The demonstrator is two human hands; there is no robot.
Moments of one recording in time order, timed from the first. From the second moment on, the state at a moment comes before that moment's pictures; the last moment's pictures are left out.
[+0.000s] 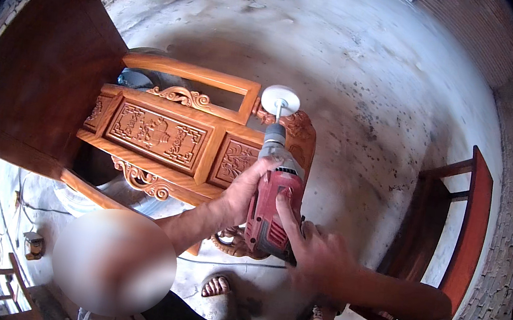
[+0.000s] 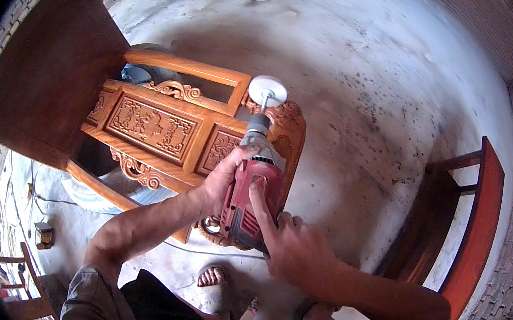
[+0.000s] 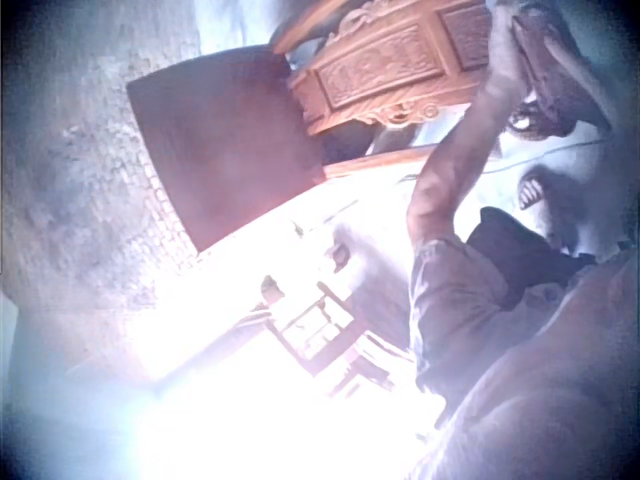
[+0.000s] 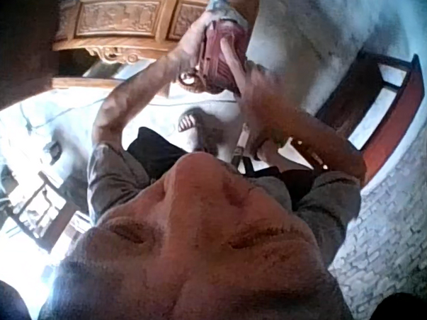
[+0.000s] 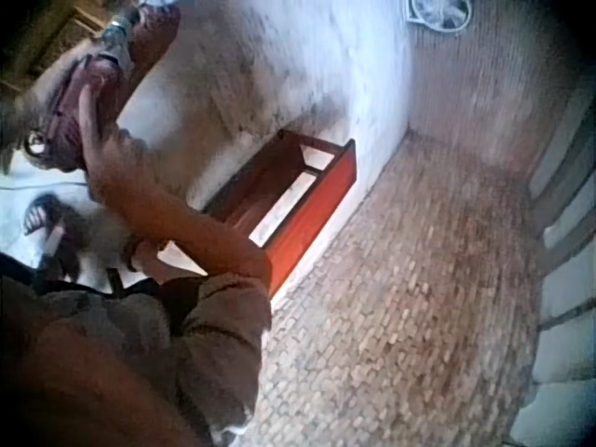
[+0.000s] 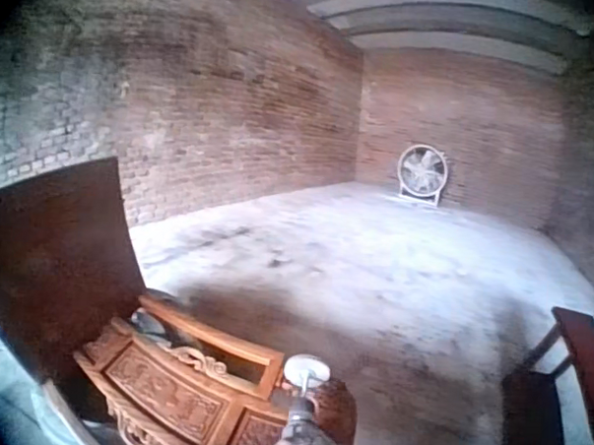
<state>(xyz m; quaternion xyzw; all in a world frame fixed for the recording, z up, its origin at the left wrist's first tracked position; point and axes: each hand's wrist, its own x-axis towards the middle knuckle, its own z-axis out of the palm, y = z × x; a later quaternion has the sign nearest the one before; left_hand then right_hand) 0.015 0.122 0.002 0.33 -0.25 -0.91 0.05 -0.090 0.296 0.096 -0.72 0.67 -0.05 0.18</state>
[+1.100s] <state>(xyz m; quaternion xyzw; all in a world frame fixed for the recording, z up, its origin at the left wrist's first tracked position) 0.014 0.161 0.002 0.25 -0.23 -0.94 -0.02 -0.090 0.336 0.111 -0.69 0.68 0.01 0.26</state>
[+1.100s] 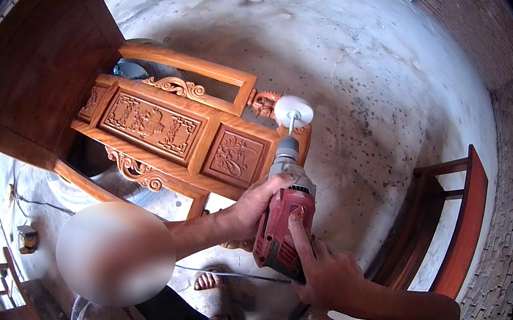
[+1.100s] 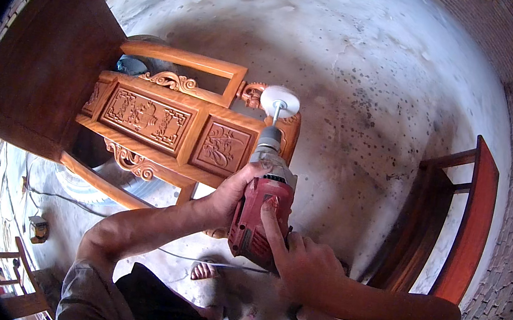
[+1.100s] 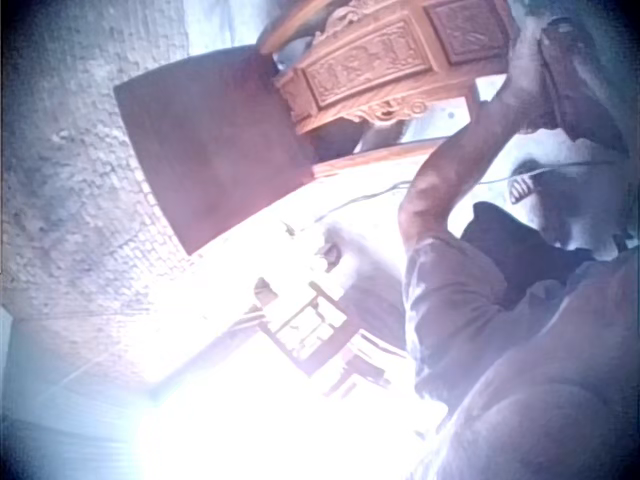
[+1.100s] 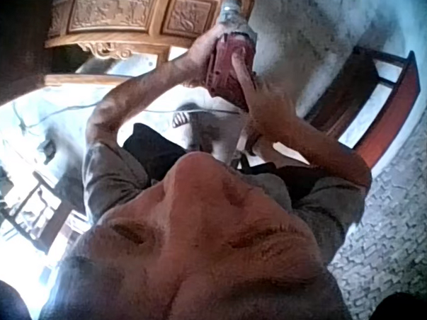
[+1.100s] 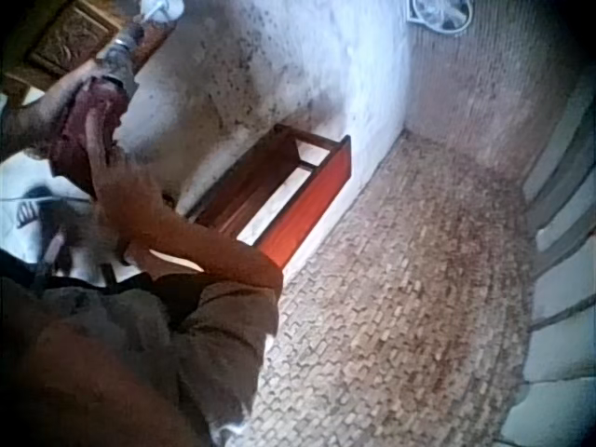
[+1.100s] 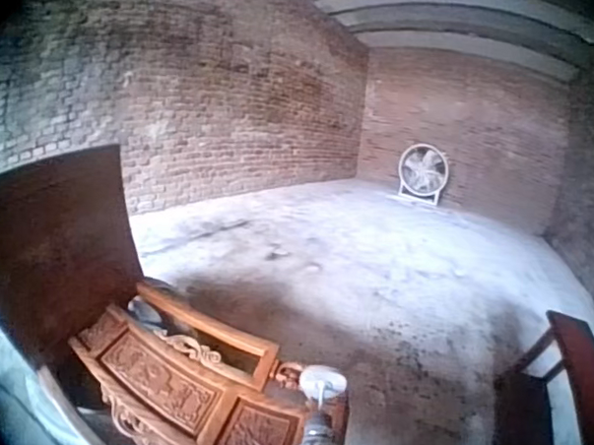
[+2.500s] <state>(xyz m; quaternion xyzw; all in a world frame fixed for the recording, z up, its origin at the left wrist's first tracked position) 0.171 0.016 0.017 0.27 -0.19 -0.93 0.17 0.047 0.174 0.083 -0.74 0.63 -0.17 0.17</state>
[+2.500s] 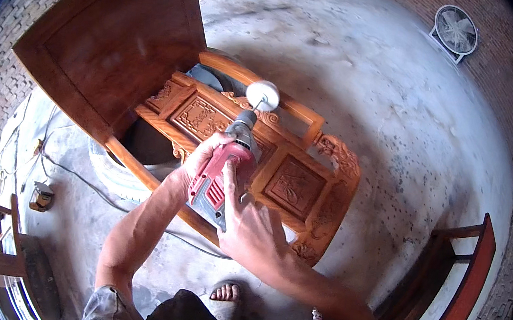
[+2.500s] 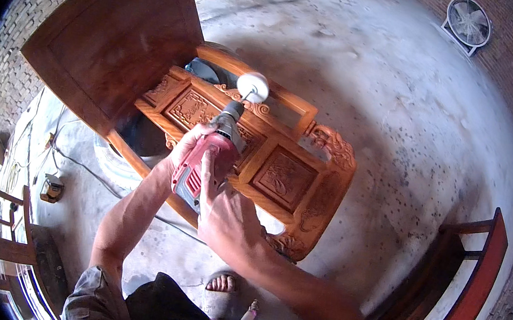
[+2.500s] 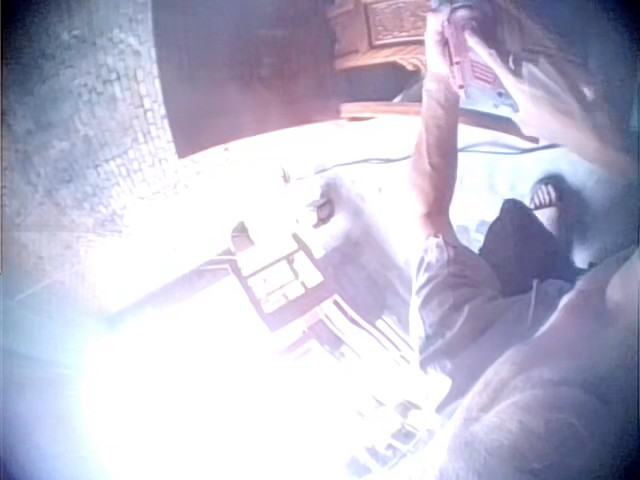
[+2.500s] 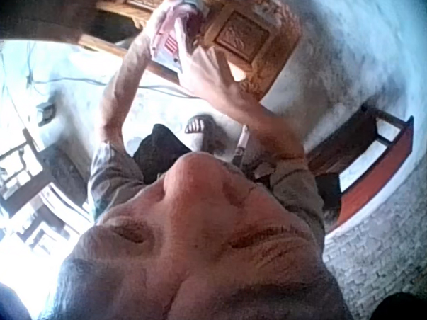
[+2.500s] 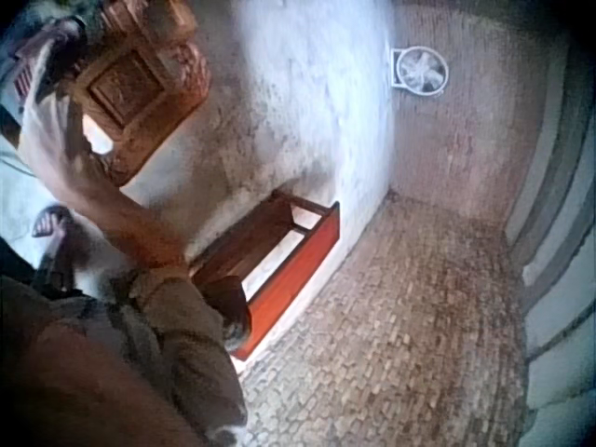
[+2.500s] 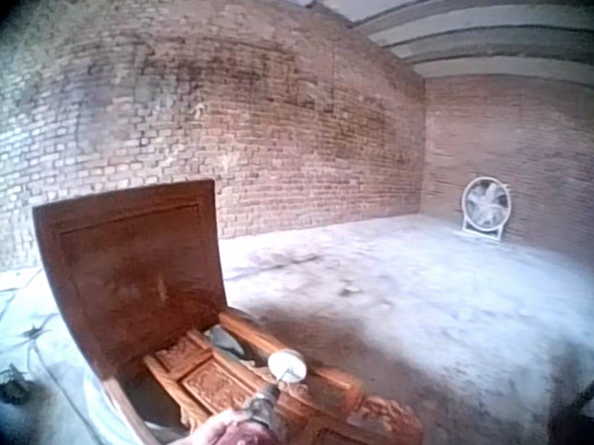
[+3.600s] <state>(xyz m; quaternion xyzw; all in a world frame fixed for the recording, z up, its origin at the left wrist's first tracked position) 0.184 0.021 -0.002 0.25 -0.15 -0.94 0.16 0.056 0.187 0.075 -0.74 0.63 -0.16 0.17</state>
